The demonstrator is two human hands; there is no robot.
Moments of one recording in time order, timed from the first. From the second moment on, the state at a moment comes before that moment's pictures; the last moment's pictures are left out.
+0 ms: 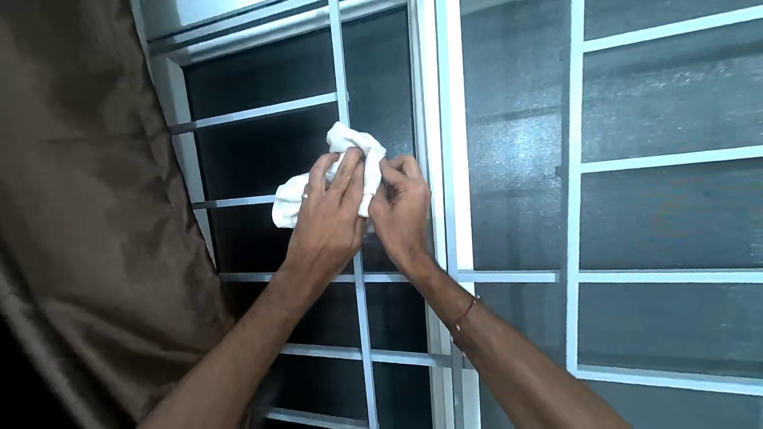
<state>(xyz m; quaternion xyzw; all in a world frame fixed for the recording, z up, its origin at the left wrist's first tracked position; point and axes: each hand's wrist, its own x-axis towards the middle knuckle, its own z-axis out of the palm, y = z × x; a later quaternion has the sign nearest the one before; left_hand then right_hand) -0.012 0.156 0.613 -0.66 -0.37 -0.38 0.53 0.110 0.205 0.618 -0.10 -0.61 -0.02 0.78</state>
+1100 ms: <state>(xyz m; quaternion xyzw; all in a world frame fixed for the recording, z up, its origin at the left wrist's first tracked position) -0.020 0.151 0.592 -0.66 -0.33 -0.48 0.48 0.128 0.212 0.605 -0.13 -0.72 -0.13 0.66</state>
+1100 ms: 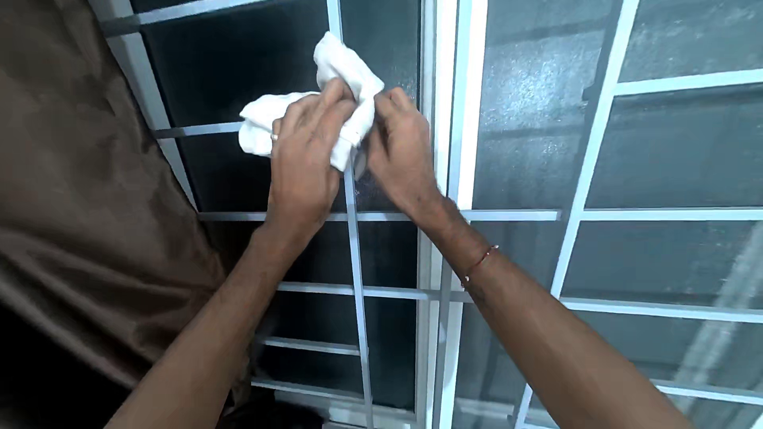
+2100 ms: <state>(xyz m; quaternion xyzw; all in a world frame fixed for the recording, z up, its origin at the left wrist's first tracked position) -0.015 0.099 0.396 -0.64 -0.61 -0.33 0.33 0.131 0.224 0.587 -0.32 -0.85 0.18 0.37</state>
